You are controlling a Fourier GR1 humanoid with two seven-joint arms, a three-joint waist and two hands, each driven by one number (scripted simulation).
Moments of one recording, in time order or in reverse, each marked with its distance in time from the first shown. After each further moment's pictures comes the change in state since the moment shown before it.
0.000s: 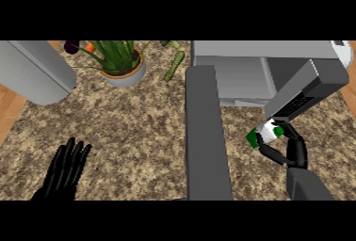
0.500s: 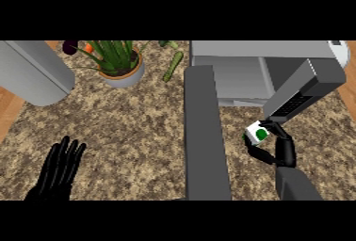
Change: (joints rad) left arm -0.003 -0.001 0.043 0.010 0.027 -0.025 0.011; right arm 0.008 0.066 0.028 -0.051 -0.001 0.008 -0.045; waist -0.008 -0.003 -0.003
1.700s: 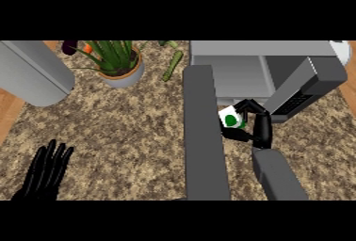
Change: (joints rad) left arm 0.018 0.000 0.119 0.053 0.042 -0.124 -0.002; right arm 0.008 0.107 0.270 -0.403 -0.044 -0.242 0.327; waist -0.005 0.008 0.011
